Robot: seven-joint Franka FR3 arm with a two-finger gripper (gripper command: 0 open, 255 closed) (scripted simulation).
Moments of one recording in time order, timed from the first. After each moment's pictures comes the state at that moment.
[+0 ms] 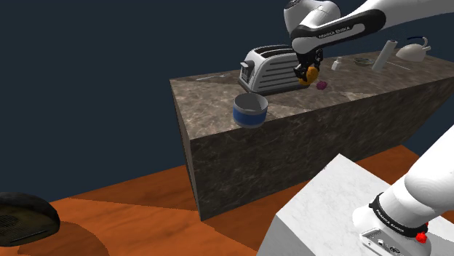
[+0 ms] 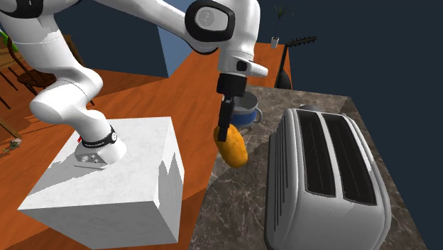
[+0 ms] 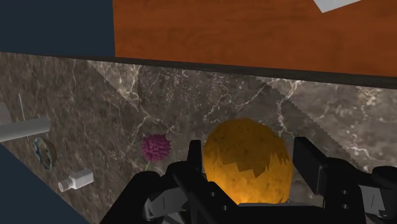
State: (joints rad) arm -0.20 0.08 0.02 -1.89 -0.59 1.81 0.22
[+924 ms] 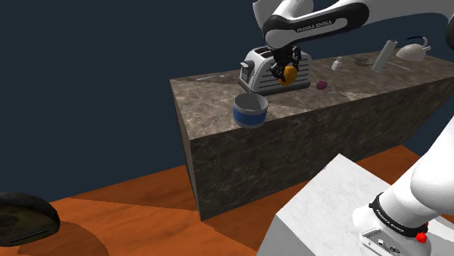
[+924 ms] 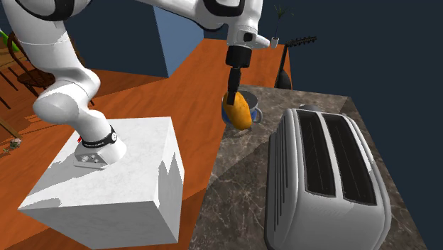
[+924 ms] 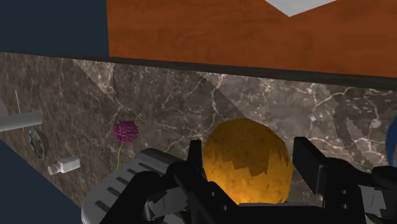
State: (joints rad) arm -0.06 0.16 0.13 -1.72 -0.54 1.61 0.37
